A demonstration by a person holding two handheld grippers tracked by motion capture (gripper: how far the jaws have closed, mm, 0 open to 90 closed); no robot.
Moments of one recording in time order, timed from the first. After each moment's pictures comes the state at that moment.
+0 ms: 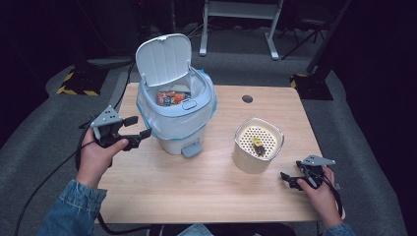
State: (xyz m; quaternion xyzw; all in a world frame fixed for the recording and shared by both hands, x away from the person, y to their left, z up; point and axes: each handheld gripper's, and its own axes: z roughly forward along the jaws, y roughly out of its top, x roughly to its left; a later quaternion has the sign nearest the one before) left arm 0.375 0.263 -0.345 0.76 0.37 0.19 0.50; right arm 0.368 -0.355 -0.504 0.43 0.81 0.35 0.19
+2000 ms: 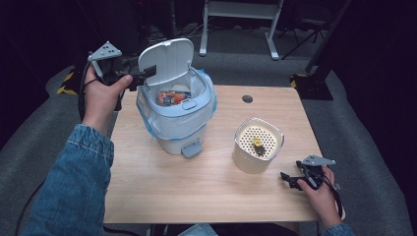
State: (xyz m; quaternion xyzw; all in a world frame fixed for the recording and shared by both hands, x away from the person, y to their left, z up) left arm 0.460 0.250 -0.246 0.71 0.34 0.23 0.57; right arm 0.368 -0.355 -0.504 0.43 0.81 0.35 0.19
